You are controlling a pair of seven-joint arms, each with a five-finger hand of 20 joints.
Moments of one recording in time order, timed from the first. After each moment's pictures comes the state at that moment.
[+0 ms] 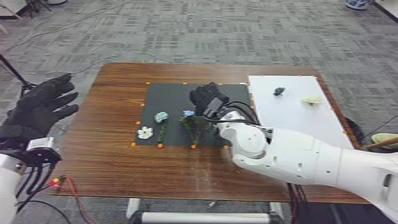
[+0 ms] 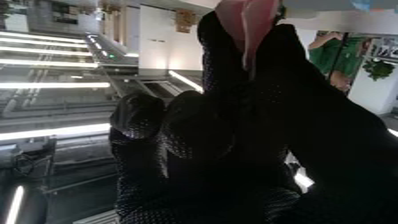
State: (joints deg) left arm 130.1 -51.2 -118.1 -125.7 42.7 3.3 -2.9; right arm -33.4 -59.0 -4.0 -83.2 -126.7 23.9 30.0
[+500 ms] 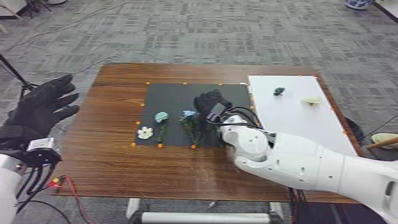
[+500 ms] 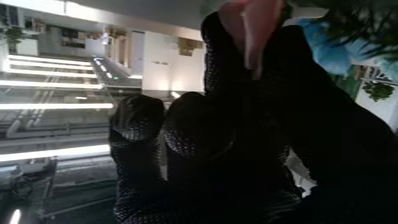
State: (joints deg) left arm 130.1 -51.3 -118.1 -125.7 42.7 3.1 -3.4; right arm -36.9 -57.7 -0.8 -83.6 -126.5 18.9 28.9
